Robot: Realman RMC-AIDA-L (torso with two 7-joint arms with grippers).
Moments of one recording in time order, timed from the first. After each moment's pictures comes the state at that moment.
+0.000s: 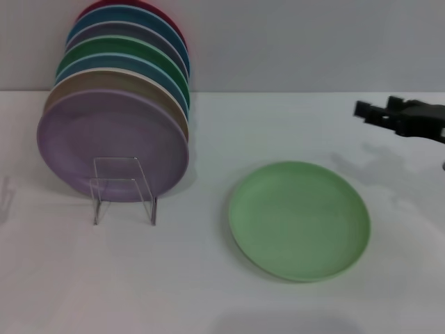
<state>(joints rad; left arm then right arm) -0.29 -2.08 -1.54 -0.10 2.83 1.34 -0.16 0.21 2.07 1.98 1.22 -1.69 0.97 -1.13</state>
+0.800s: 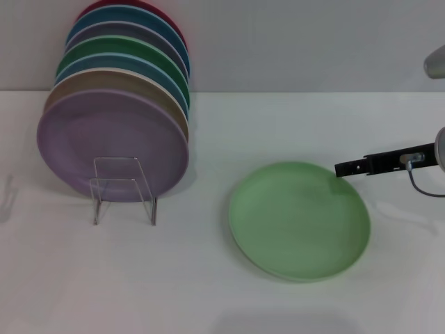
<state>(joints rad) -0.30 -2.08 -1.54 -0.10 2.84 1.34 -0.16 0.48 2.07 1.97 1.20 -2.47 1.17 -0.49</state>
